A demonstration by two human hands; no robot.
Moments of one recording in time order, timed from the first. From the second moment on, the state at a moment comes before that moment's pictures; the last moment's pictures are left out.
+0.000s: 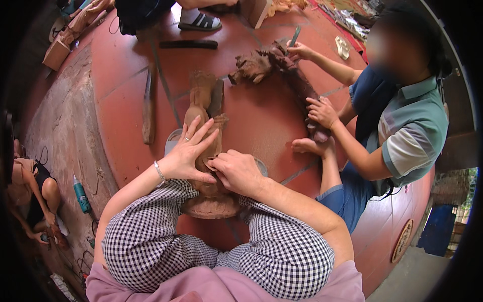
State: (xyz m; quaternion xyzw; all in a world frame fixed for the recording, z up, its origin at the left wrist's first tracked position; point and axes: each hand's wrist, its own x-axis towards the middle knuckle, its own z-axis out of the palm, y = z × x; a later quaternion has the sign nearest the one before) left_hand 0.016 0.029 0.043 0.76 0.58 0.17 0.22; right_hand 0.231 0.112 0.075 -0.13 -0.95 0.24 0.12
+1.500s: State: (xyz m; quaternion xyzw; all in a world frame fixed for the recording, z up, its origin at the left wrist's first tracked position) left_hand 0.212 -0.119 0.008 0.63 0.77 0.00 -0.11; right_hand 0.373 0.144 0.177 -0.13 -0.97 -0.03 -0.20
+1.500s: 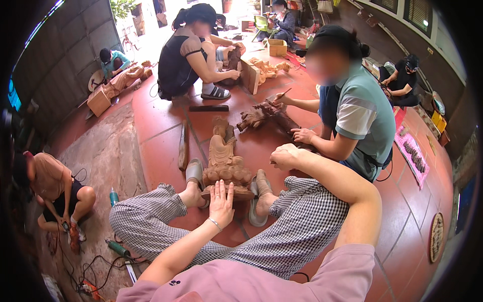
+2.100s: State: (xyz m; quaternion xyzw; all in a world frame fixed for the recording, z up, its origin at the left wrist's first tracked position) left_hand 0.234 -0.099 0.023 0.66 0.75 0.10 -0.03; right_hand 0.383 0.152 0.161 -0.16 -0.96 0.01 -0.22
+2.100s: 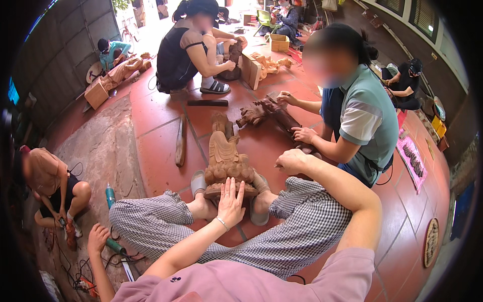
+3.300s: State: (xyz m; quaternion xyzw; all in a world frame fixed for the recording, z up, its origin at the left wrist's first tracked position) left_hand 0.133 -0.033 0.229 0.31 0.01 0.77 0.56; right_hand 0.316 0.139 0.129 -0.16 -0.91 0.37 -0.05
